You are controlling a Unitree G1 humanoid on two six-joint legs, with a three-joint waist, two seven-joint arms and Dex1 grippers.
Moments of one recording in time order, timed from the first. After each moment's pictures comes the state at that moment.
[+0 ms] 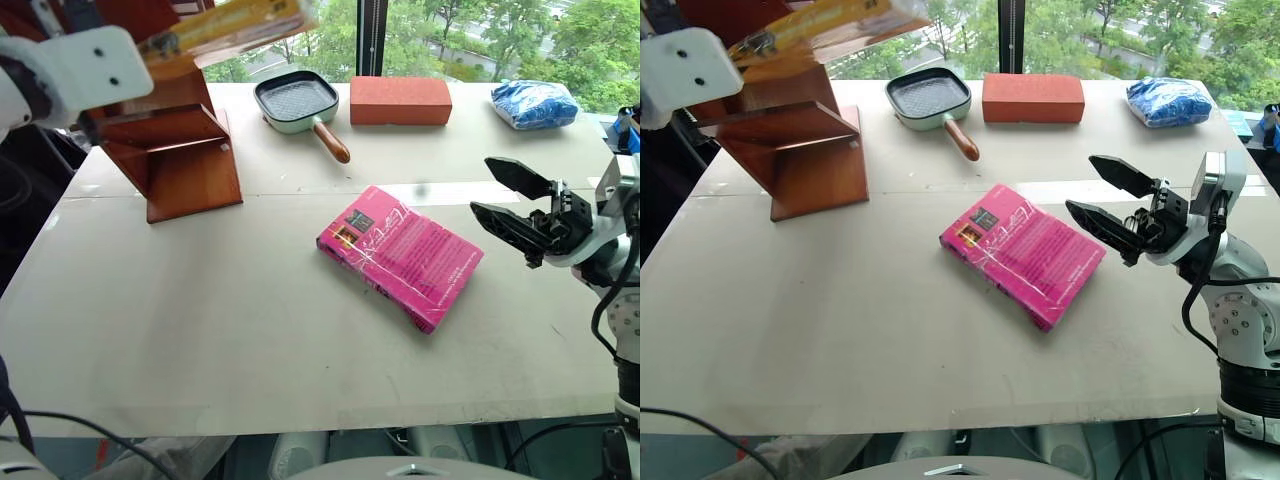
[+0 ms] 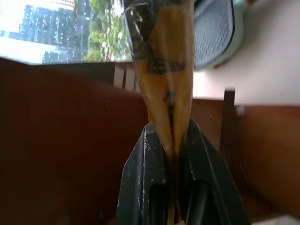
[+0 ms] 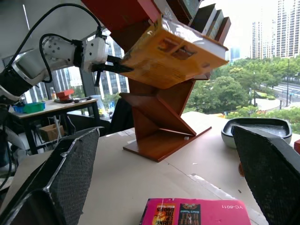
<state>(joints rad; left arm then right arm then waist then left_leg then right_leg) -0.77 1.35 -0.03 0.12 0.19 0.11 -0.82 -0.32 -0.58 -0.27 -0.28 0.97 0.43 0.95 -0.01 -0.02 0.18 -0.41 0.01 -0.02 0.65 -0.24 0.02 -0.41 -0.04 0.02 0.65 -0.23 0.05</state>
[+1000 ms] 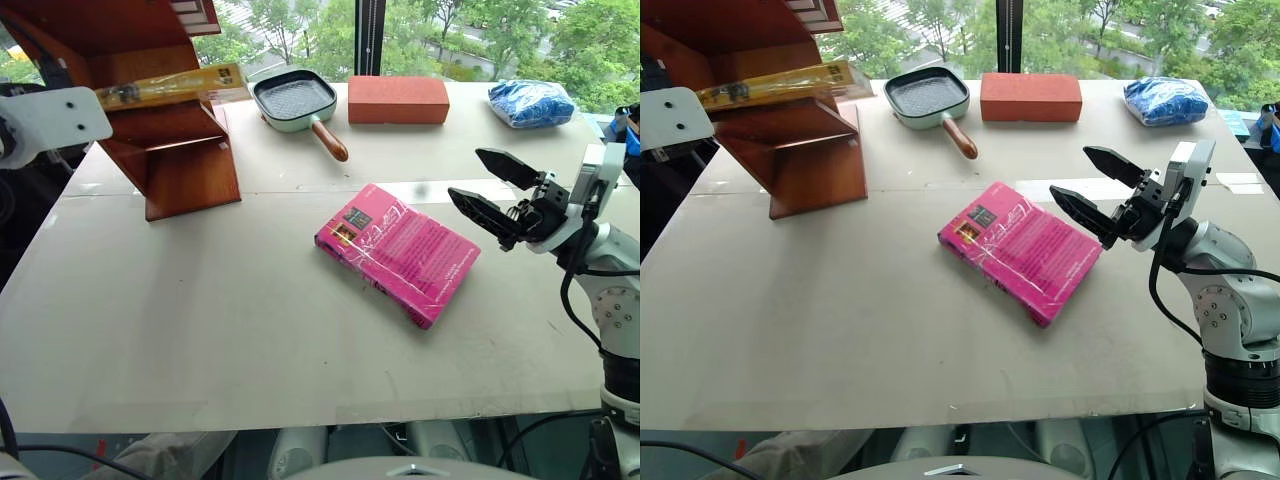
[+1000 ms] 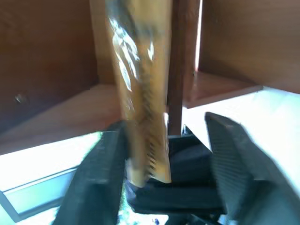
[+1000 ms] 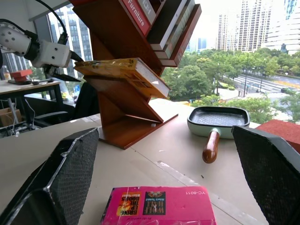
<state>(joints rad) -0.74 1.36 -0.06 0.32 0.37 0.10 -0.87 -0.35 -0.54 -0.22 -0.31 0.80 0.41 0.80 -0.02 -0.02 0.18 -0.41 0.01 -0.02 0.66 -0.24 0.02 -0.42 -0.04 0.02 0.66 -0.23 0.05</state>
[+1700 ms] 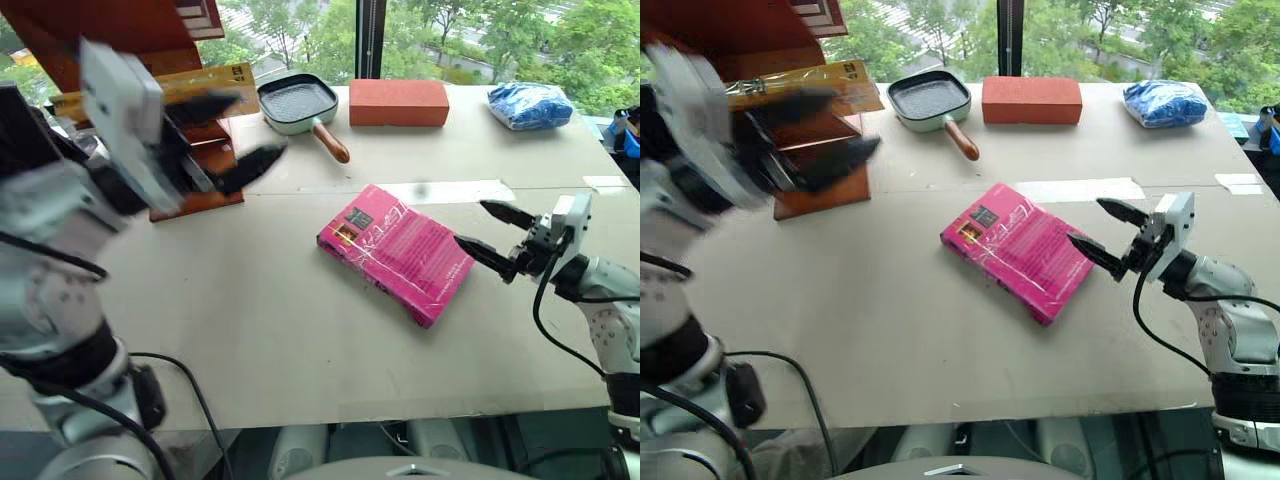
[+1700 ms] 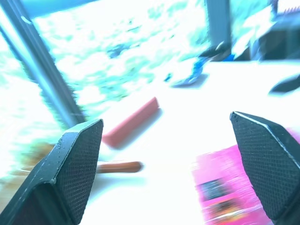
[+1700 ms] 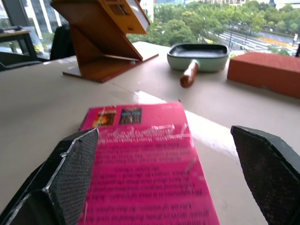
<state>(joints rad) -0.45 0.54 0.48 -0.58 -0.59 0.97 -0.76 -0.18 -0.59 -0.20 -0.05 0.56 0.19 0.98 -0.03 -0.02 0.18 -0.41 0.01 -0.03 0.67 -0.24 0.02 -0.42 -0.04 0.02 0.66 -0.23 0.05</state>
